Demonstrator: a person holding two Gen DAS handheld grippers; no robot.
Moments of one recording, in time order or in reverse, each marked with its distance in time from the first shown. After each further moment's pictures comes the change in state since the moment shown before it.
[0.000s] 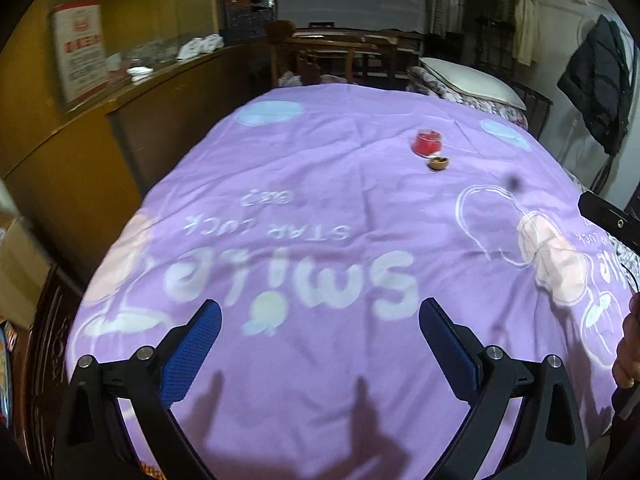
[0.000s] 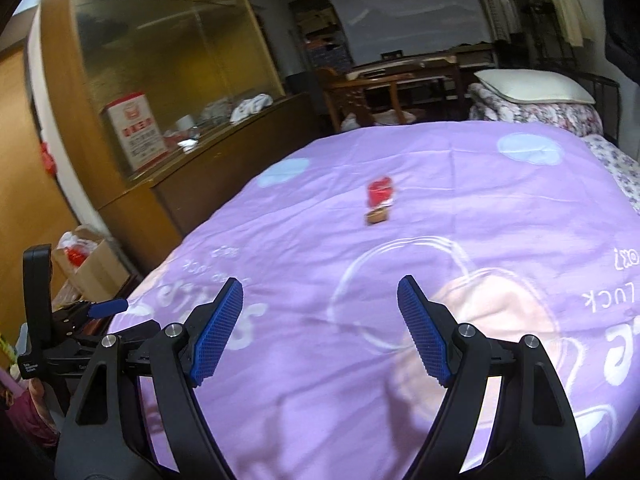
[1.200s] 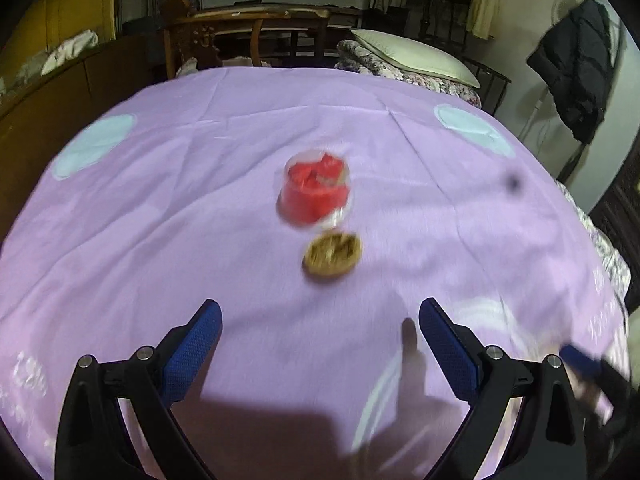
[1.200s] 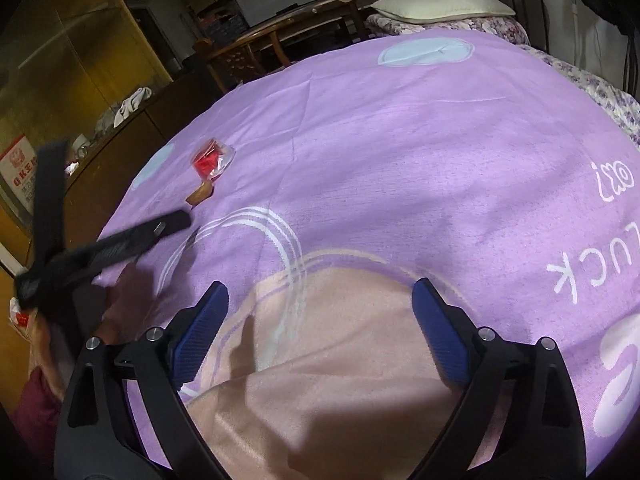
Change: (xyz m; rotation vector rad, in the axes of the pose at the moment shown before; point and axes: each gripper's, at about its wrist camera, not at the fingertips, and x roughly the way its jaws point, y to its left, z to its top) left arm 0.208 -0.138 0.136 0.067 0.074 -0.231; right arm 0.079 -0.134 -0.012 0.254 0.145 -0.199
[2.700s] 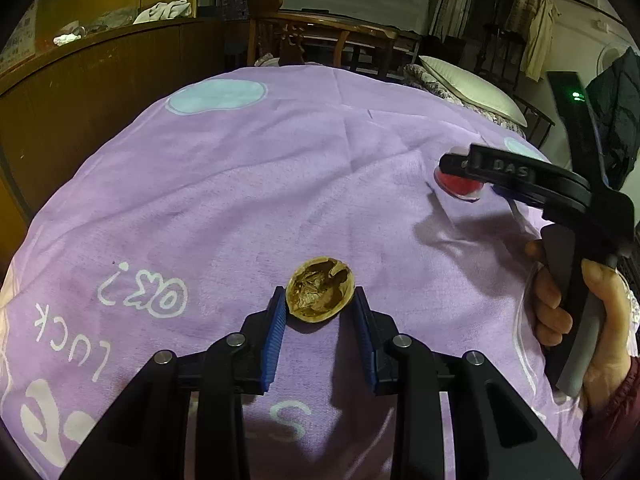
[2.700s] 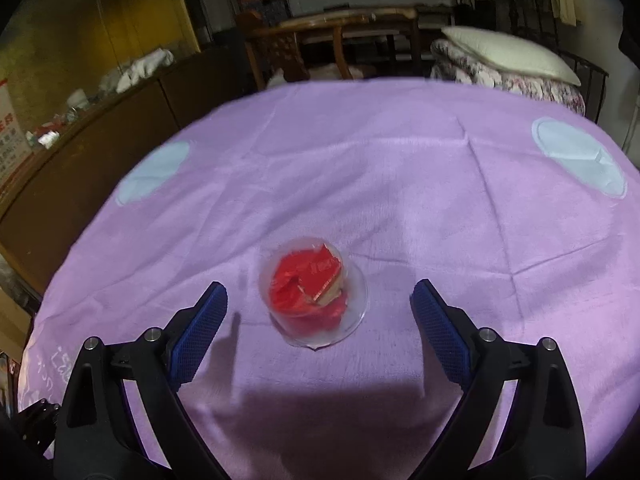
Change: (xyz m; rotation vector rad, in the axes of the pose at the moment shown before) left arm -0.065 0.114 -0.068 -0.146 -0.067 0.117; right arm 0.148 0.142 0.103 -0.209 0.024 -0.059
